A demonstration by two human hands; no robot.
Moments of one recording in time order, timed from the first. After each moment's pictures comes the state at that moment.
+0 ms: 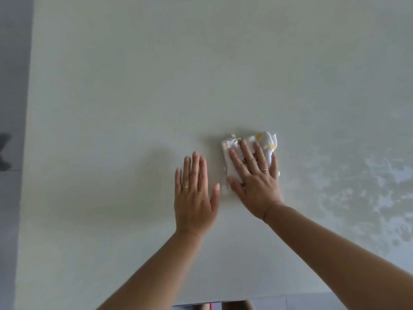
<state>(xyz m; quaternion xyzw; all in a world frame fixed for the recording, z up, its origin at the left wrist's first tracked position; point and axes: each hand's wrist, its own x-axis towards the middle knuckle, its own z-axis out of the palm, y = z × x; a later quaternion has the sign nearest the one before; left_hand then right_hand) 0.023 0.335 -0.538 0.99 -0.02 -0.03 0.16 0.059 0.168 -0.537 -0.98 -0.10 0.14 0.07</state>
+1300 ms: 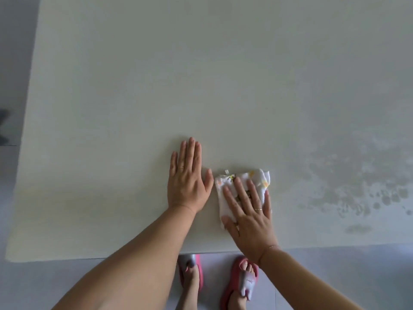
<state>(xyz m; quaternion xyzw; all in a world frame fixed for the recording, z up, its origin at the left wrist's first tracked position) -0.036 0.333 -0.555 0.99 -0.04 -0.04 0.11 -0.114 0.161 -0.523 -0.98 -0.12 0.16 0.10</state>
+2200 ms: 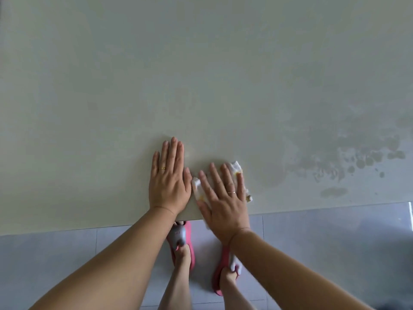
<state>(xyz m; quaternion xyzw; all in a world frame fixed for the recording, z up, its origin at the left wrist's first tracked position) -0.104 0.320 -0.555 0.99 -0.04 -0.04 0.09 -0.155 0.169 -0.539 -0.98 -0.14 0.10 0.08</state>
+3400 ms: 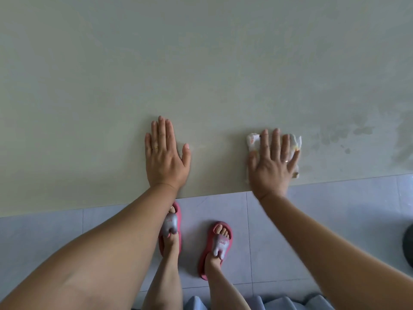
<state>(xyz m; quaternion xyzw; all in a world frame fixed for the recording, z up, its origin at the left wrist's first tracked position) -0.102 0.232 -0.559 0.99 0.03 -0.03 0.12 -0.131 0.003 -0.545 -0.98 0.16 0.08 0.07</state>
